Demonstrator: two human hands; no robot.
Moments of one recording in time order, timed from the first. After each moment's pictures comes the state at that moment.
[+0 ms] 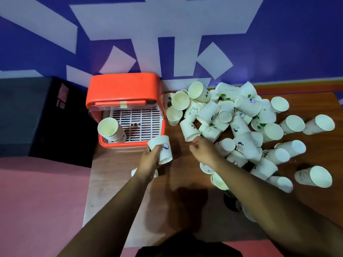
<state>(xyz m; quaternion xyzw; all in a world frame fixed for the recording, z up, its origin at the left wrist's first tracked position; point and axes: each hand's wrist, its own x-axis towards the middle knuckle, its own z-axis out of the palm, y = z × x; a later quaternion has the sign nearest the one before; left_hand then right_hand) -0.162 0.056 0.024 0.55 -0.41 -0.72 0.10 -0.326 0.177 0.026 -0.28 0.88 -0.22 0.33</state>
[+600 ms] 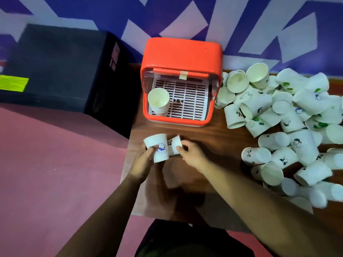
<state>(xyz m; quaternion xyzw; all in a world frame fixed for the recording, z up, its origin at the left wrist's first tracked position) 0.018 -0.001 -0.021 0.48 -0.39 -0.76 0.16 -0.149 0.085 -0.028 -0.23 0.79 -0.28 0.50</state>
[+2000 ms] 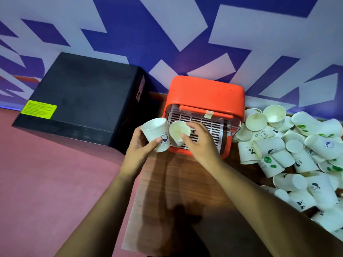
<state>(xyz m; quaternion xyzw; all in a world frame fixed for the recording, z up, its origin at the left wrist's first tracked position) 0.013 -0.131 0.050 0.38 -0.50 -0.72 0.30 -0.176 -0.038 0.056 -0.41 0.78 -0.40 0.26</state>
